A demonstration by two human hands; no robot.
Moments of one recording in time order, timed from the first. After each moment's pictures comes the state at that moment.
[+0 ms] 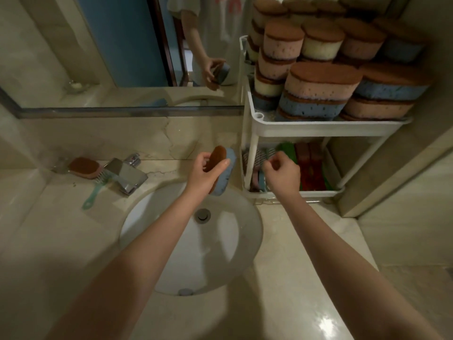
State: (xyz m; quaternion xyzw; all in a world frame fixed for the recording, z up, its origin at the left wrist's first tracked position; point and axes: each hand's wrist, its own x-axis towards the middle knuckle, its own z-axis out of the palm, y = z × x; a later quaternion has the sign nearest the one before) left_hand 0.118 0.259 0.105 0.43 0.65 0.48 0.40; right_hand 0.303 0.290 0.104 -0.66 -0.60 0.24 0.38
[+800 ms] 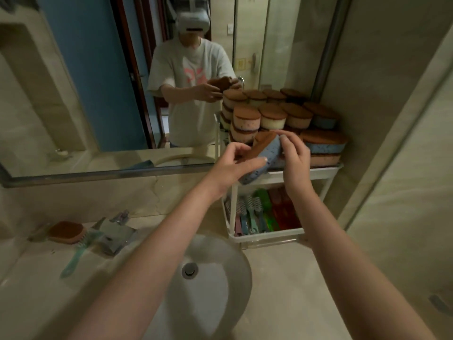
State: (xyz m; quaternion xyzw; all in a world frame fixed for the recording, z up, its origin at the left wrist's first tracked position) left_hand 0.176 0.252 0.273 0.61 0.41 0.46 0.50; right_hand 0.325 0.265 0.267 -0.40 -0.56 0.30 0.66
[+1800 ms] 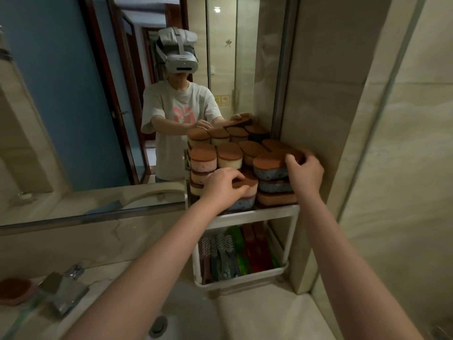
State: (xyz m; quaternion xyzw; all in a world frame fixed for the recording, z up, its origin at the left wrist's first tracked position) left_hand 0.266 0.331 0.291 0.79 0.50 0.35 0.08; right_hand 0.454 0.337 0.304 -0.65 -0.45 0.12 0.60
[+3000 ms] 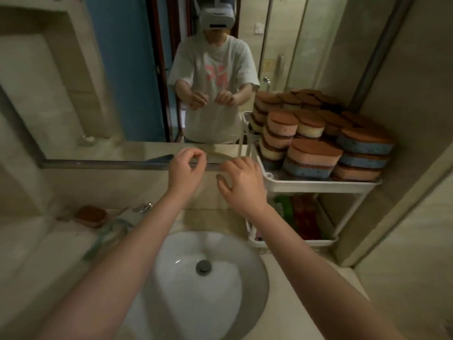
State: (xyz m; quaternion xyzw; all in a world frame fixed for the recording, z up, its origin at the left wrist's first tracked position) left_hand 0.043 0.278 0.229 0.60 0.57 0.56 0.08; right_hand 0.194 0.262 0.234 -0.47 -0.81 -0.07 0.35
